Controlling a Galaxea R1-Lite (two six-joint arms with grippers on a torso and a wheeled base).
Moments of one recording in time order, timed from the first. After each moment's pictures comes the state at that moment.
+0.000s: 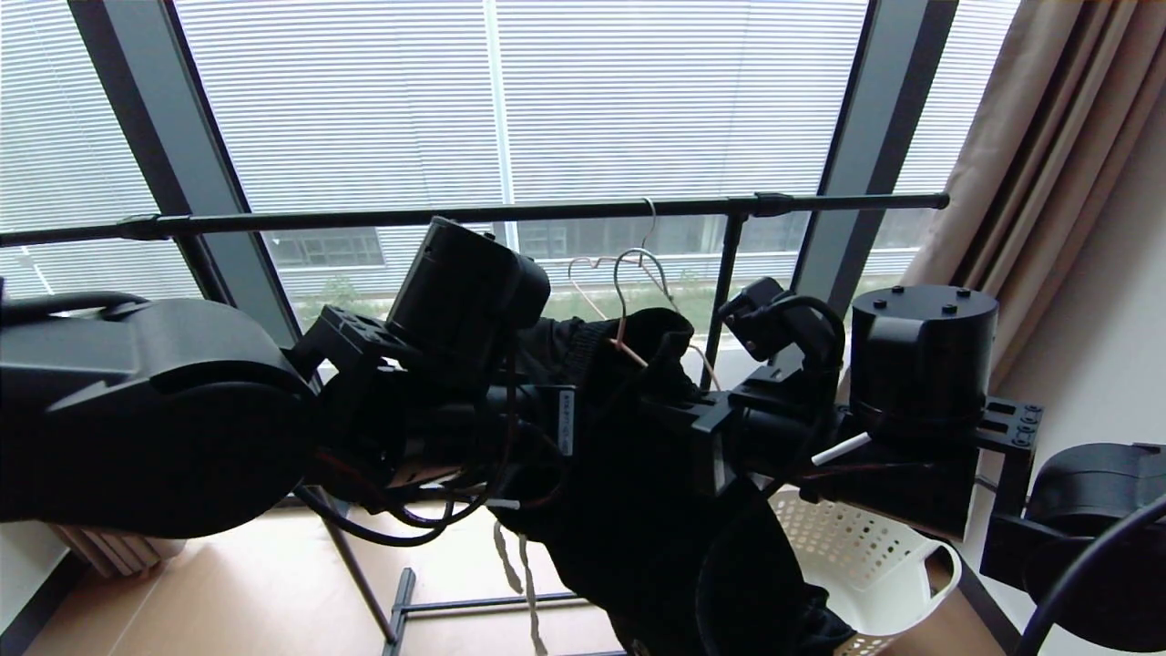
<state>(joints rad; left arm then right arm) -0.78 1.75 -1.21 0.14 0.23 -0.43 0.69 1.74 -0.82 -0.63 0.09 0.09</state>
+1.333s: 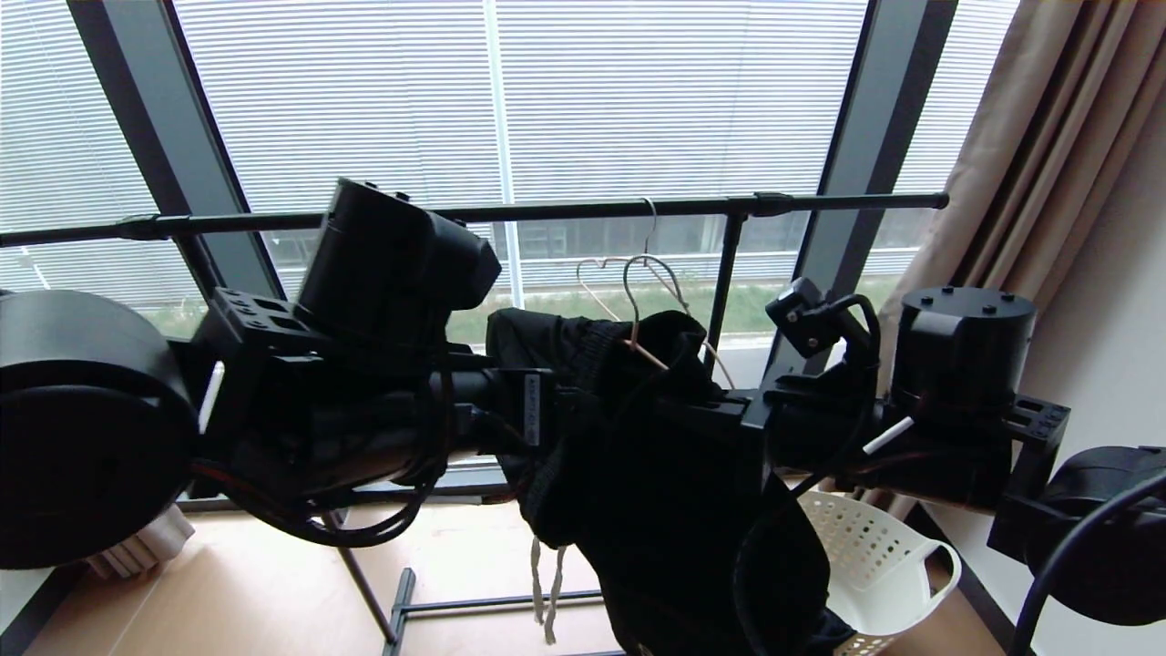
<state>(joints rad) -0.76 1.64 -1.15 0.11 0.23 -0.39 0.55 1.75 -0.75 -0.78 0.46 0.10</state>
